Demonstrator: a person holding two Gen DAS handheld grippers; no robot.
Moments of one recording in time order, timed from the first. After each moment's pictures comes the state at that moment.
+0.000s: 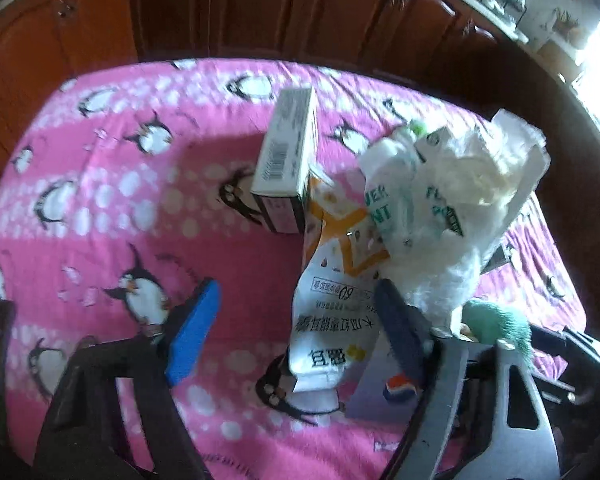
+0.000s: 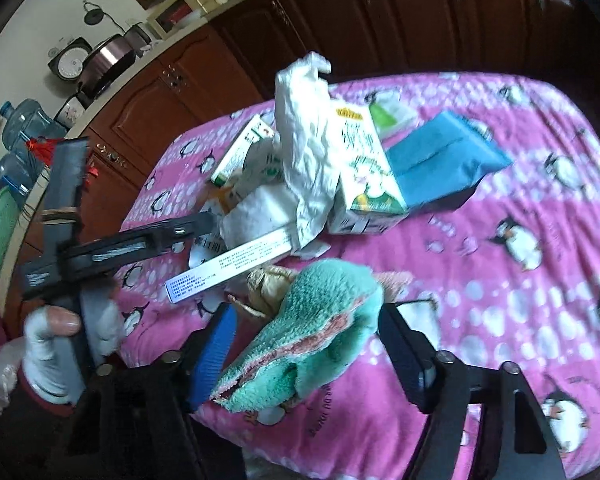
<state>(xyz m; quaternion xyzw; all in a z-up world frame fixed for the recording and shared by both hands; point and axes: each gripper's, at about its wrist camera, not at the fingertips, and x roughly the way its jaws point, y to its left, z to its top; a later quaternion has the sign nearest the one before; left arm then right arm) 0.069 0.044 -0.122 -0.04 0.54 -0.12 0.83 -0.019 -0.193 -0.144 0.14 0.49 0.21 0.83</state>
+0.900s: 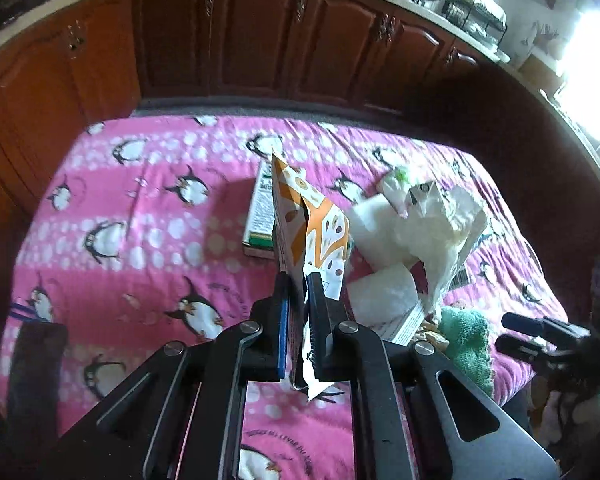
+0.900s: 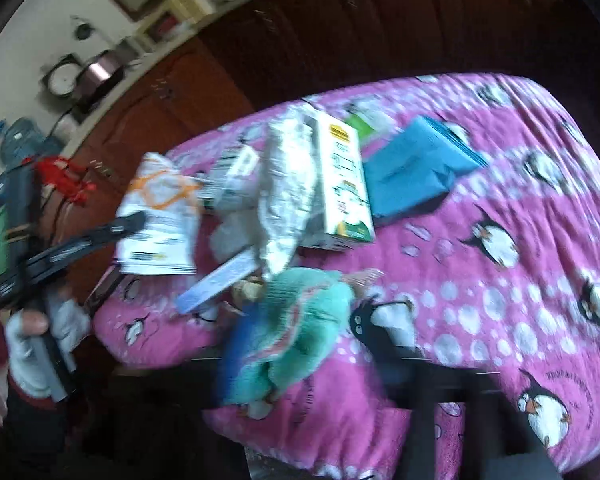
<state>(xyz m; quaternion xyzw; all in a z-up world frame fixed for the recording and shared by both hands) 0.042 0.087 -0.057 -0.04 0.48 -0.13 0.87 -0.021 -0.213 -0.134 0.16 0.49 0.18 0.84</state>
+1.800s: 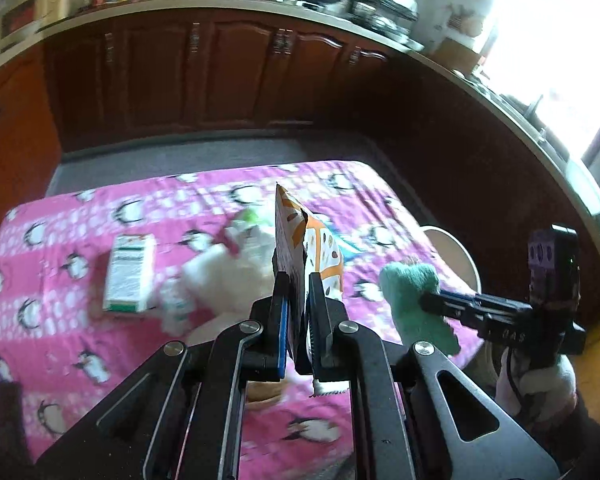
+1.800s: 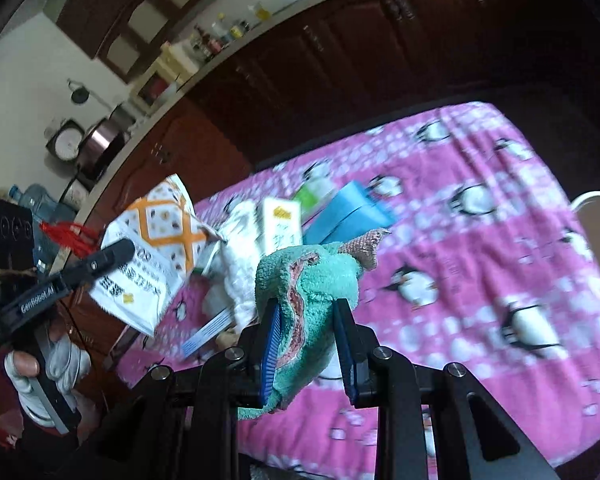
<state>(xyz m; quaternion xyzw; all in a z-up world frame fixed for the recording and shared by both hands) 0.028 -0.049 0.014 -0.01 0.44 -0.28 0.86 -0.042 -0.323 -0.088 0.23 0.40 0.15 0.87</state>
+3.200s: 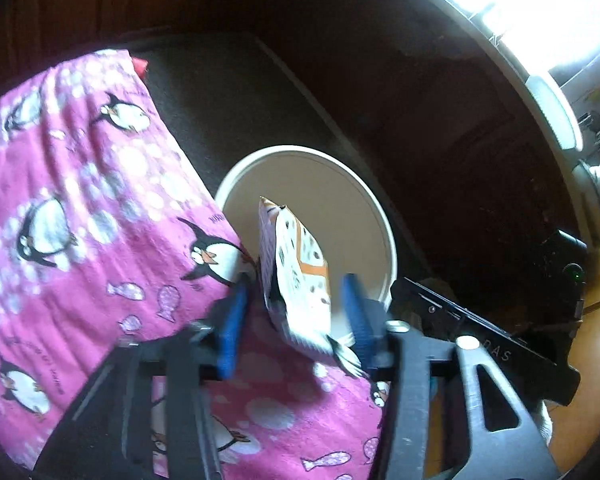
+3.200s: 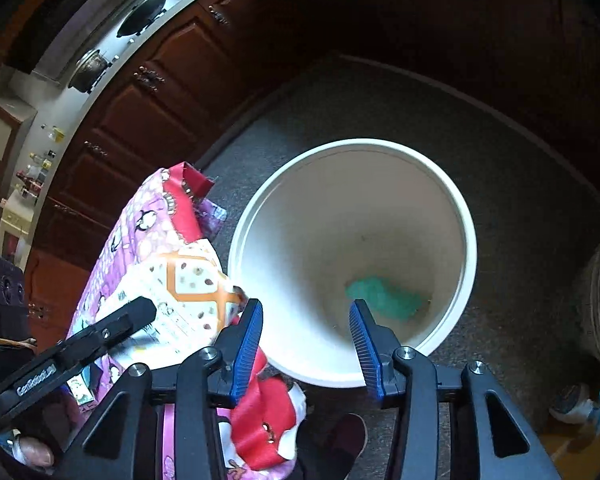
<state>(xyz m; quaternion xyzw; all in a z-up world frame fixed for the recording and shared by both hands) 0.042 -0.414 -0.118 0.01 0.56 -0.42 0.71 -0.129 -0.602 -0.179 0.38 0.41 -0.14 0.82</state>
